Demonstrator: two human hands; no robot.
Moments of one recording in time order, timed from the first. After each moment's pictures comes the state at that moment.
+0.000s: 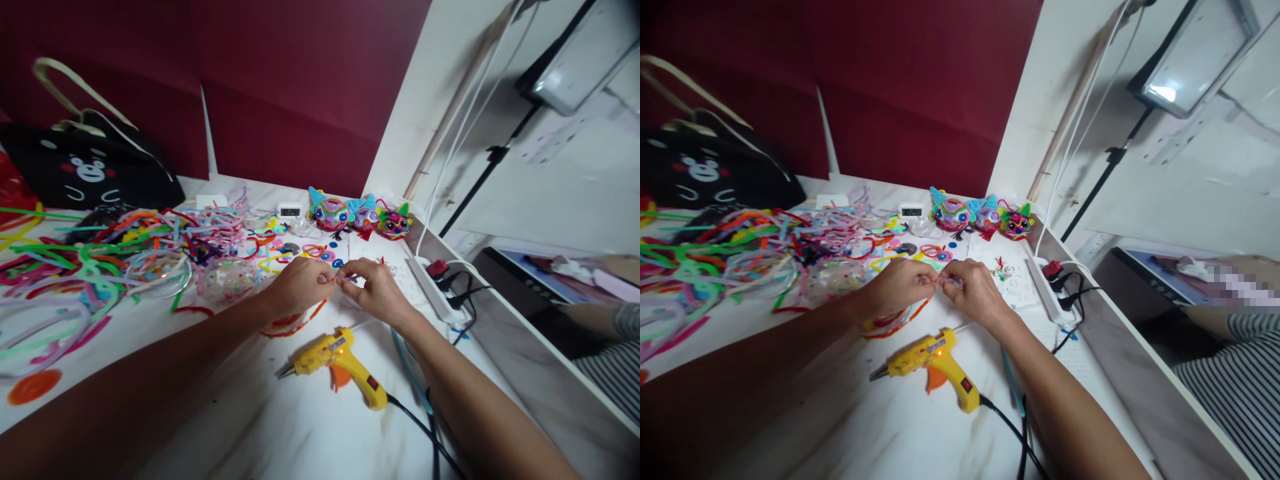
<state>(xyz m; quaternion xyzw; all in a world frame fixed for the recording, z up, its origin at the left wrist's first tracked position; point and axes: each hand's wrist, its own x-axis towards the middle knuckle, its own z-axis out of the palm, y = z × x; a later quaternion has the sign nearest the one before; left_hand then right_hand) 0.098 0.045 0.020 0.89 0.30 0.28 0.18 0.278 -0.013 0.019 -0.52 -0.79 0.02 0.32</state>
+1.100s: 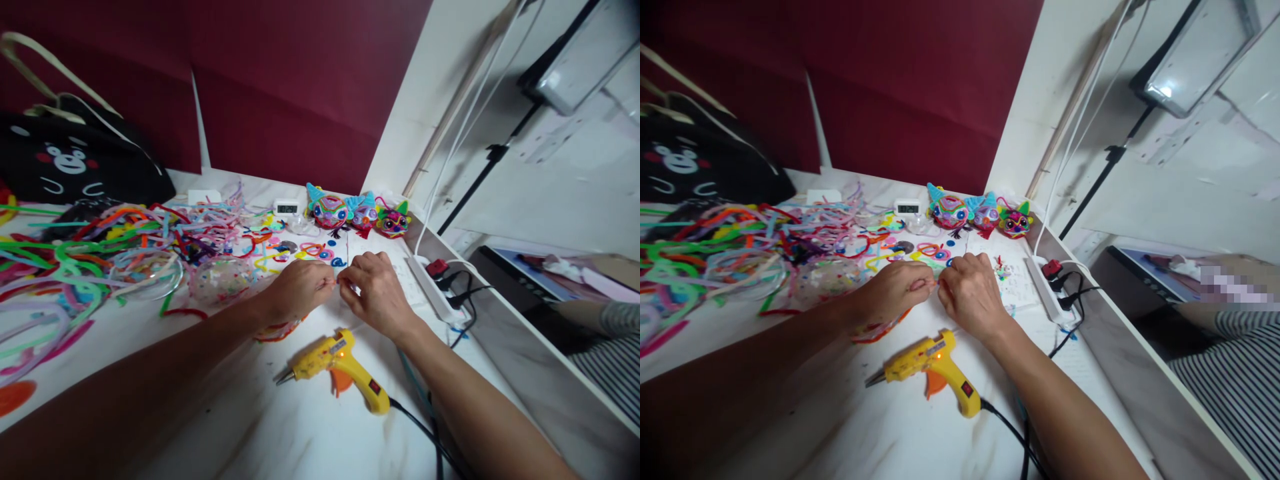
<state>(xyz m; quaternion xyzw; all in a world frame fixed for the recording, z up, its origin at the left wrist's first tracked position) 0.092 0.043 0.022 0.92 0.25 0.26 0.18 0.266 -0.022 0.026 -0.53 -0.81 -0.17 0.20</state>
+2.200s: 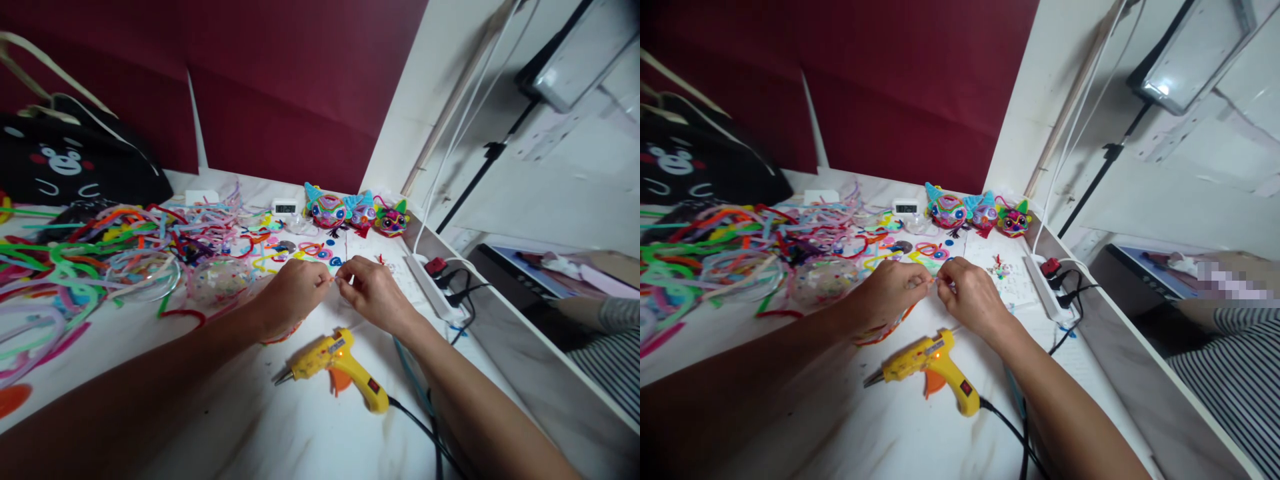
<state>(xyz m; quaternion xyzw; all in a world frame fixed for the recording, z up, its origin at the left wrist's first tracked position) 0.094 0.033 0.025 0.88 0.36 0.25 0.19 0.267 -0.023 0.028 -0.56 -0.78 0.01 0.27</state>
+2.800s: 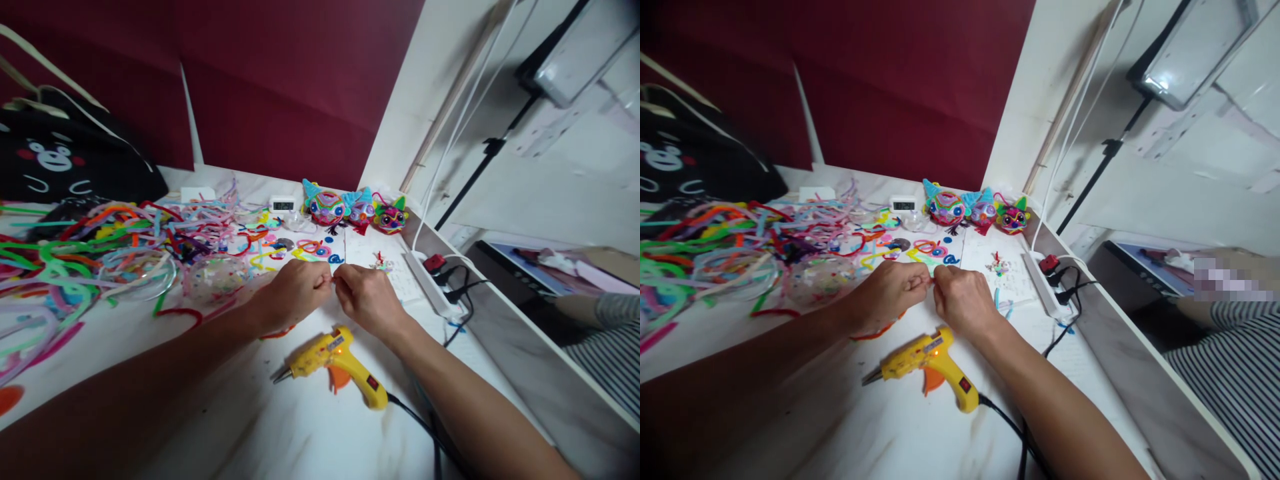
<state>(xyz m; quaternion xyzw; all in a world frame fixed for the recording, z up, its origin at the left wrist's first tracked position) 0.094 0.032 0.020 0.88 0.31 0.29 0.24 0.253 -0.027 0.021 -0.60 -0.77 -0.08 0.18</state>
